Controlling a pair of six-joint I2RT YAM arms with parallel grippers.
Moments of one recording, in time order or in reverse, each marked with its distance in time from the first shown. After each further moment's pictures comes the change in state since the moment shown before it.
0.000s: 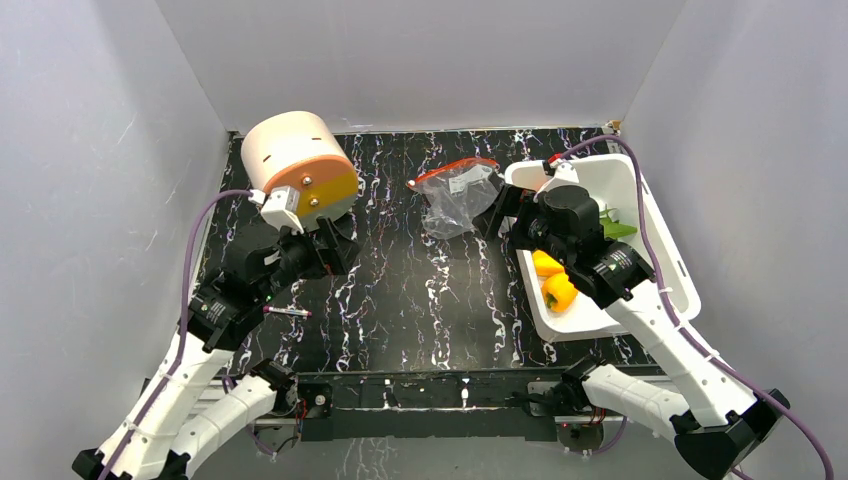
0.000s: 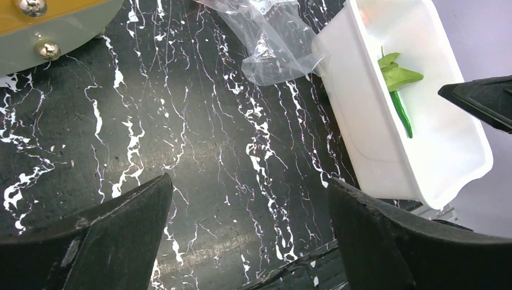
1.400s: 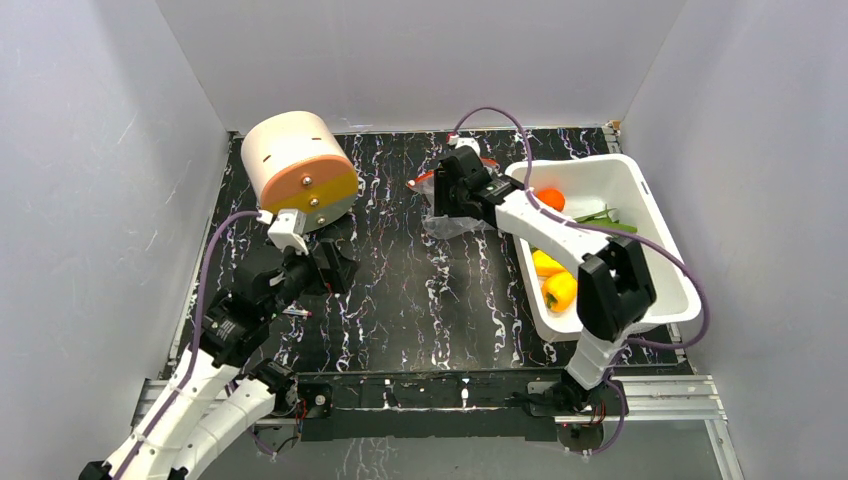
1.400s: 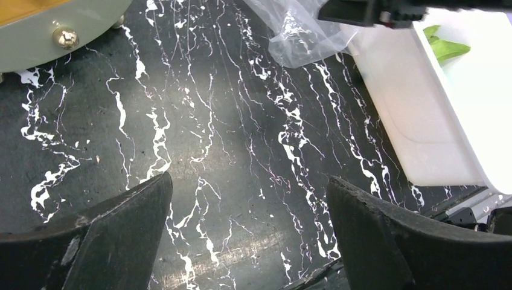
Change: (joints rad) left arm 0.002 -0.109 -0.204 0.081 -0.033 0.096; right arm 0.057 0.762 0.346 0.079 0.109 -0.170
